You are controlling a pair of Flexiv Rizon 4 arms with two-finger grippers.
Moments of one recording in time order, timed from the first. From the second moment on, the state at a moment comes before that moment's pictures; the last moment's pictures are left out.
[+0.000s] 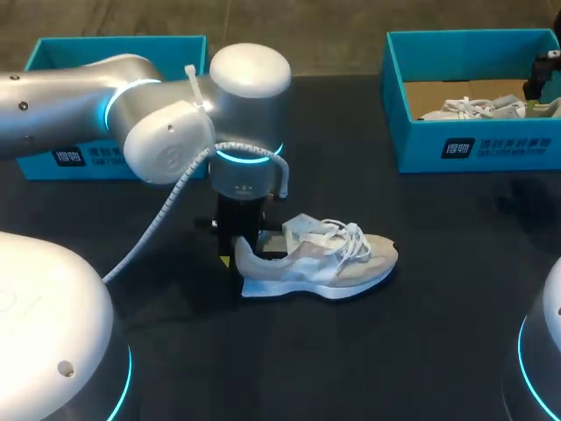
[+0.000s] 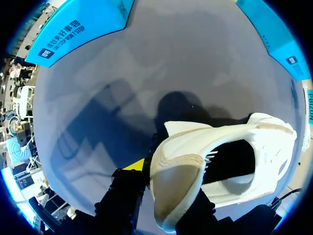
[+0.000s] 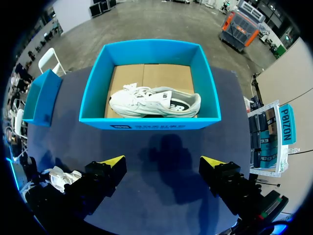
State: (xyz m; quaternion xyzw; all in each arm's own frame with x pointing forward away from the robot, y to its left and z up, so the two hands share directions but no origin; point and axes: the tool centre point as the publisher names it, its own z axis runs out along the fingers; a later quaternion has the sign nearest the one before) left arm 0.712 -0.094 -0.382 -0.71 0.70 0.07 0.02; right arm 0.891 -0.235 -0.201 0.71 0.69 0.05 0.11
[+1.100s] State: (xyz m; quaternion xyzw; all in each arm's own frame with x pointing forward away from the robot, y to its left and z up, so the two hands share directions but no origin) left arm 0.709 -0.101 -0.338 -0.70 0.71 0.00 0.01; right arm 0.891 -0.235 -0.201 0.71 0.69 0.05 0.11
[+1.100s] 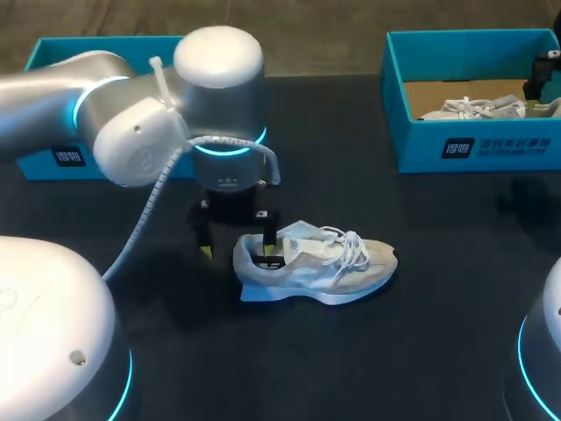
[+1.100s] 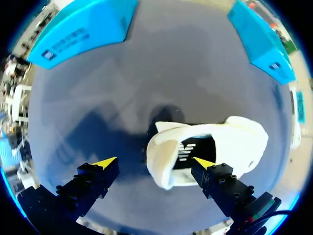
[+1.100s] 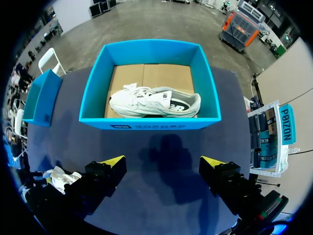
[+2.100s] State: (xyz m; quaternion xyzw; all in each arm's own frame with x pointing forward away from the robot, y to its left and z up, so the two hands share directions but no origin) left arm 0.717 -0.060 -0.281 -0.52 0.84 -0.12 -0.05; right arm 0.891 -0.235 -0.201 0.71 0.69 0.05 0.11
